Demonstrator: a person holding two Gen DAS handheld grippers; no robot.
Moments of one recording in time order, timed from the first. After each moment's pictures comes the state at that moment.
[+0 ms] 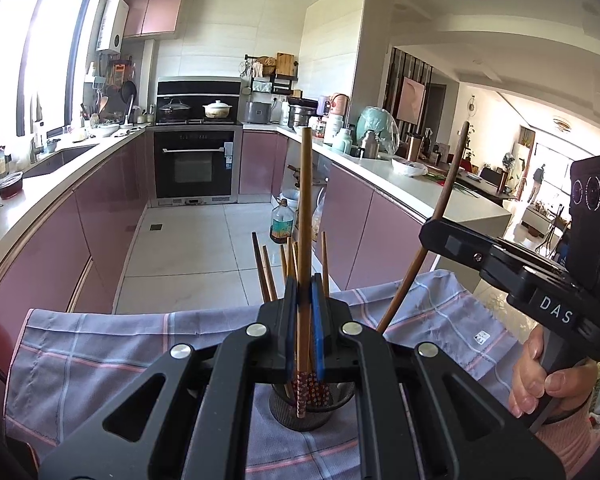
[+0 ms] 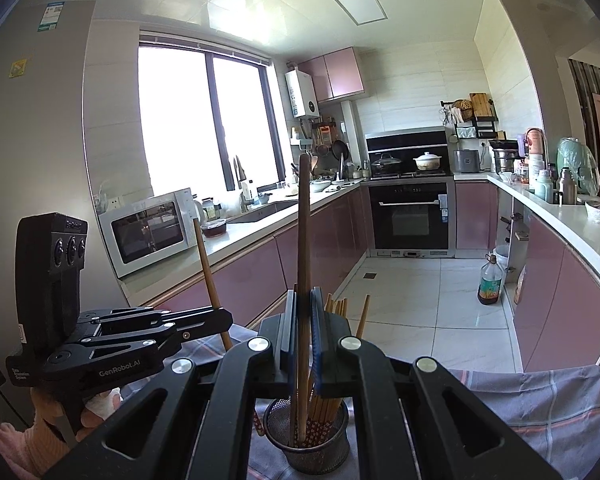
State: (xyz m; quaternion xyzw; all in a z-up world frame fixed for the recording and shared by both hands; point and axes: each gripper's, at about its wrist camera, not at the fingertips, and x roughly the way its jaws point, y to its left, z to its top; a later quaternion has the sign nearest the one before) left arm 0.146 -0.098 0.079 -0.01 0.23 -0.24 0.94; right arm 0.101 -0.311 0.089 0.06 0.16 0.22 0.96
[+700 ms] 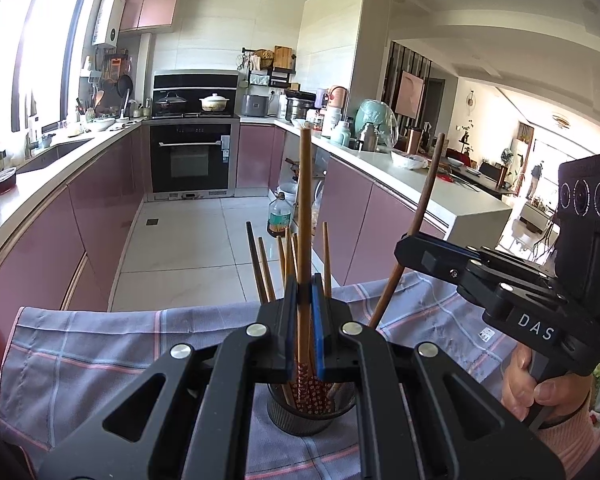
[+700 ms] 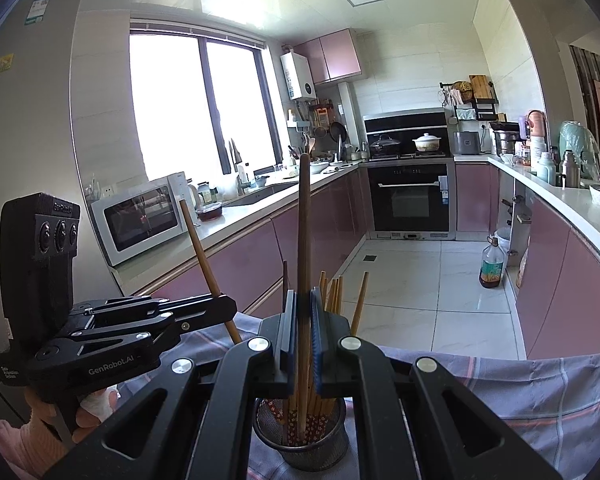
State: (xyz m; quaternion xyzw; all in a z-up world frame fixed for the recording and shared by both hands) left arm 0.162 -0.108 0.066 -0.01 0.25 -0.24 0.94; right arm 0.126 -0.303 0.071 0.06 0.19 0.22 0.95
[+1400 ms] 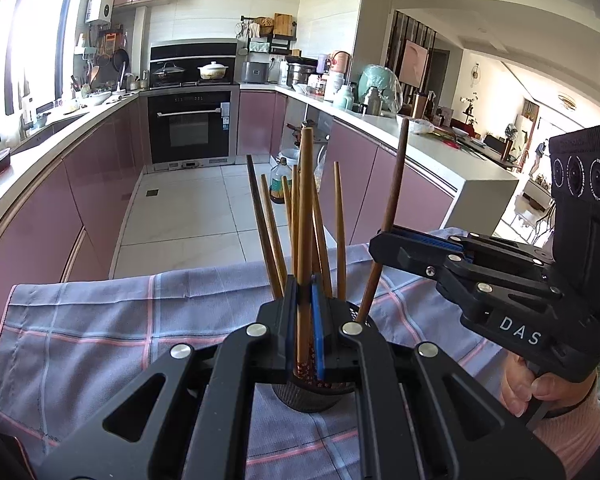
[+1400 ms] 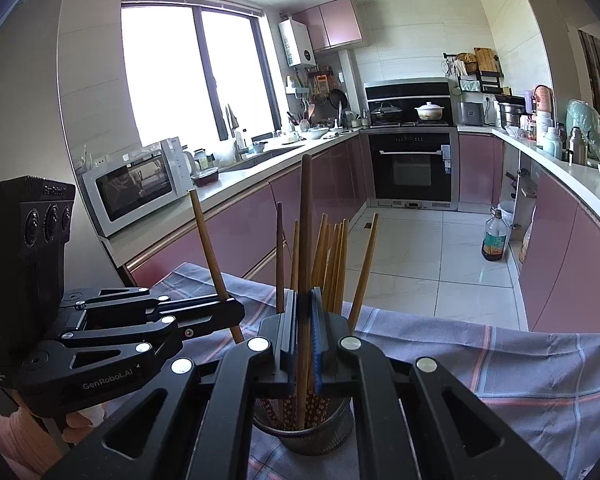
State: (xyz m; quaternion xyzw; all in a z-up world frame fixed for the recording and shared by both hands) left arm 0.185 -0.108 0.031 0.01 0.31 -0.24 0.92; right arm 0.149 -0.286 0.038 0.05 0.25 0.22 0.94
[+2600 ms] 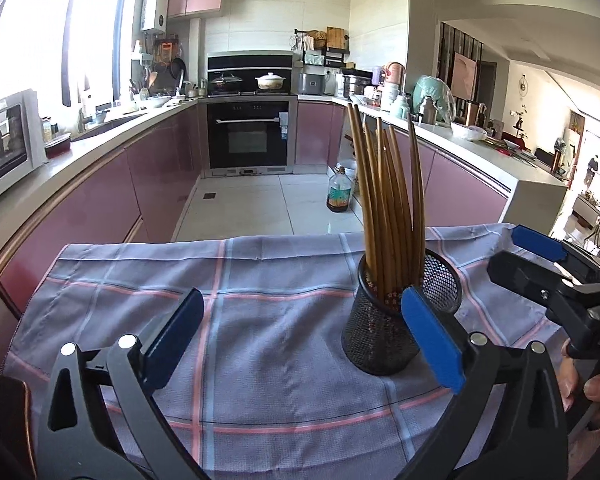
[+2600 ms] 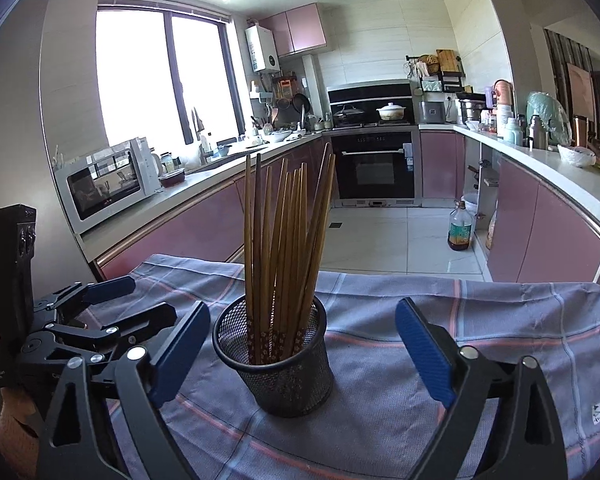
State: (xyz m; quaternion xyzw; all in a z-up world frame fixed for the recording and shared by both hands) left arm 0.154 -0.053 -0.029 0.02 0.27 -0.13 0.95; right arm 0.098 -0.293 -0.001 0.06 0.23 0.14 0.96
